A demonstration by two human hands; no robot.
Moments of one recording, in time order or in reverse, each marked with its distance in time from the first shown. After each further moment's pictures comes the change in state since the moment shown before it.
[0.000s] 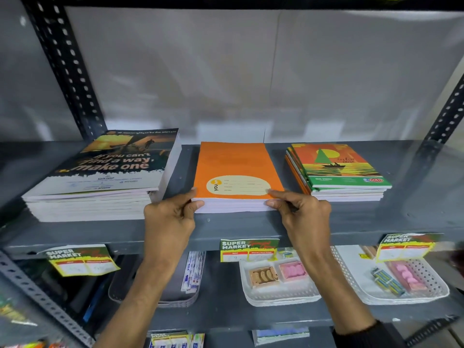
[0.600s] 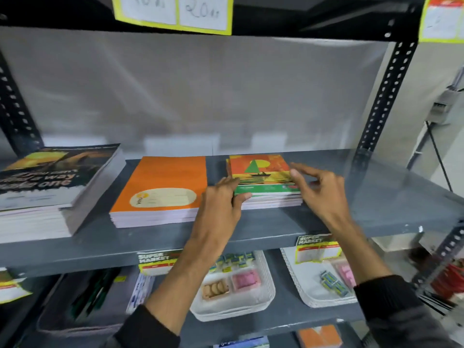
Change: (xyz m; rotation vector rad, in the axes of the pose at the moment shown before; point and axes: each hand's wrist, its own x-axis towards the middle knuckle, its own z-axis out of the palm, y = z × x) left_hand -0.014 0.133 0.169 0.147 -0.241 0.352; right_hand 0.084 0.105 -0.156 -0.108 0.031 0.022
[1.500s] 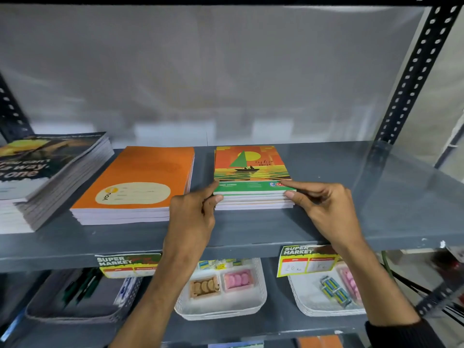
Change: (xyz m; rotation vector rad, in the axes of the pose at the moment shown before) left_hand -0.014 -0.003 0.019 0.018 0.004 -0.239; right_hand -0.004 0.060 -0.004 0.317 -0.191 -0.085
